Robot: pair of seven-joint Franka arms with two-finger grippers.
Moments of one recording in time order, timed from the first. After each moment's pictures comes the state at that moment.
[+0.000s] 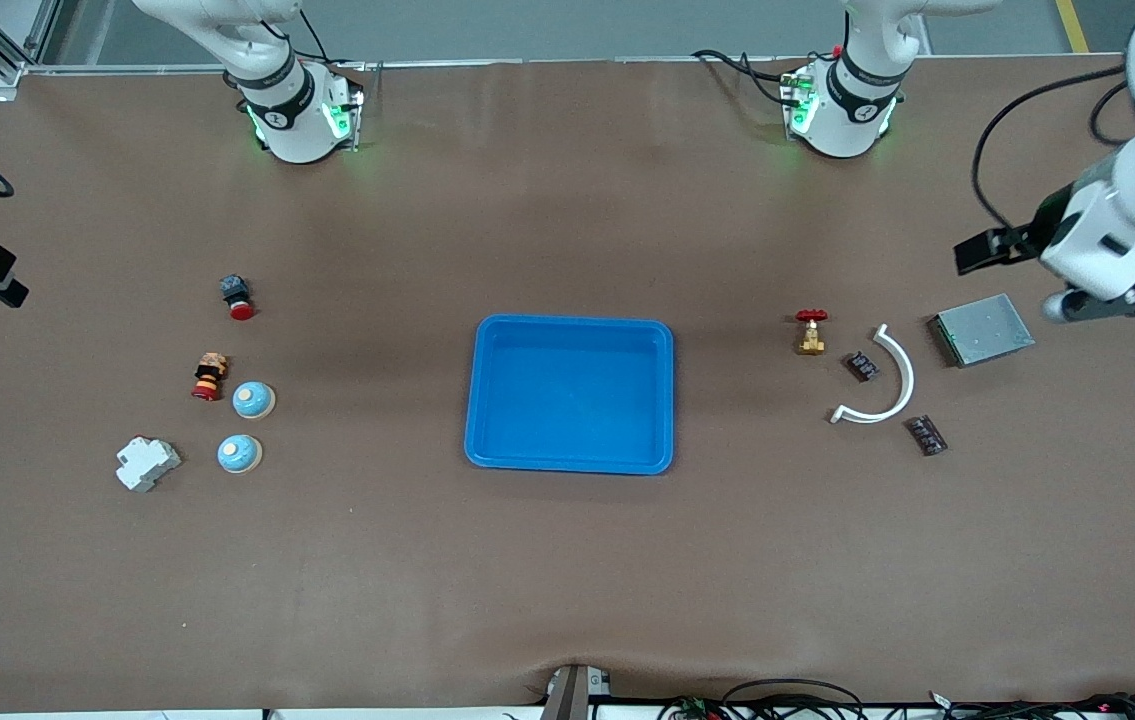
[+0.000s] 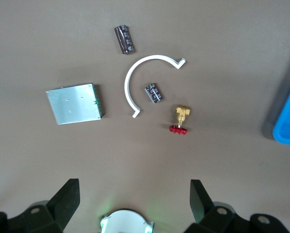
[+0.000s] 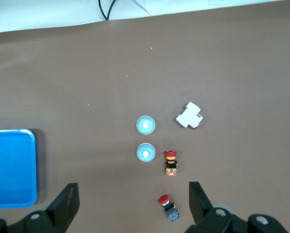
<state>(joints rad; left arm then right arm) -0.08 0.03 -0.03 -1.75 0.03 1.56 -0.26 -0.07 0.03 0.01 -1.48 0.03 1.66 0.03</state>
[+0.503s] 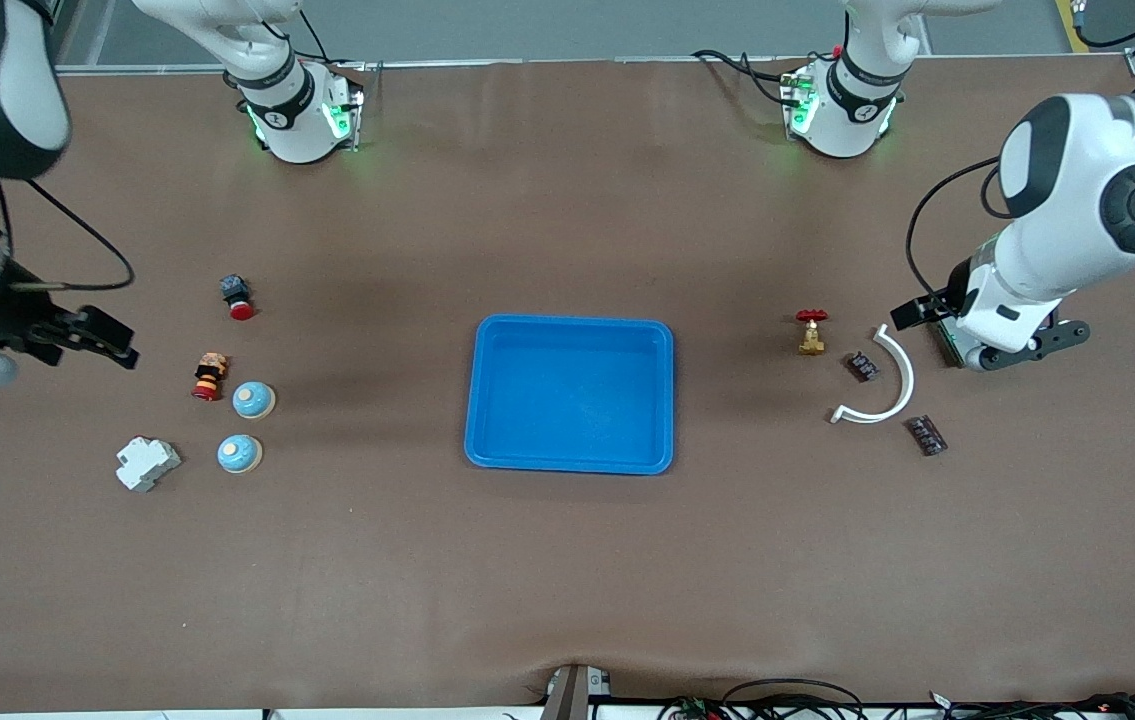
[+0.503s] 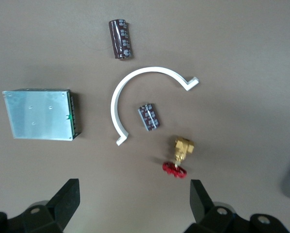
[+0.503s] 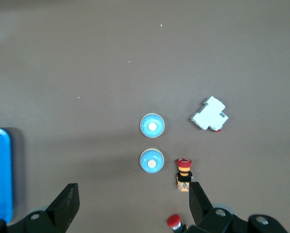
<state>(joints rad) -0.06 0.04 -0.04 -2.10 0.03 1.99 -0.40 -0.05 0.07 0.03 -1.84 0.03 2.02 0.03</state>
